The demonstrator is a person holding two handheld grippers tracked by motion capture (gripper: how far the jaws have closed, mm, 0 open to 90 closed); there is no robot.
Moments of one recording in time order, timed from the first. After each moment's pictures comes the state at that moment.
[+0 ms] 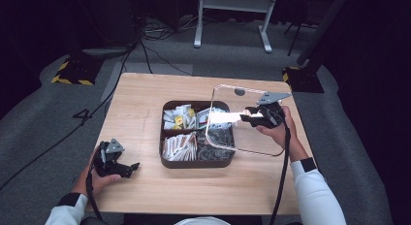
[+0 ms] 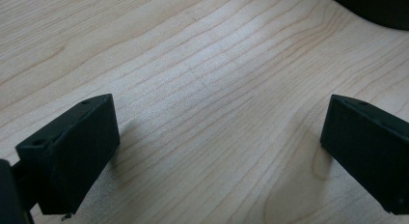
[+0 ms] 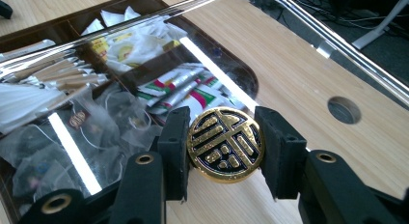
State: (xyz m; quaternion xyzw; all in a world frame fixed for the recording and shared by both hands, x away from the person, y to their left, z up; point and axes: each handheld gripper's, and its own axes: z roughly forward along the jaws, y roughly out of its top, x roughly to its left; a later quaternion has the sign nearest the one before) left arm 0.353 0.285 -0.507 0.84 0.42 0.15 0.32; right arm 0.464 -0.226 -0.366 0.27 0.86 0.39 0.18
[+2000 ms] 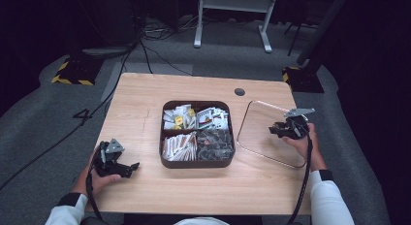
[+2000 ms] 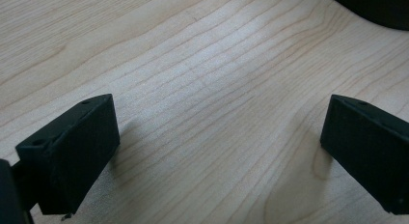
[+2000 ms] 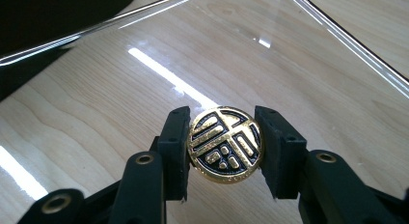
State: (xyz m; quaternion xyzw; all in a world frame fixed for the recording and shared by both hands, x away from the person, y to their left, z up) left arm 0.353 0.285 -0.507 0.83 0.42 0.15 0.32; right arm 0.480 -0.337 -0.449 0.39 0.84 0.33 0.18
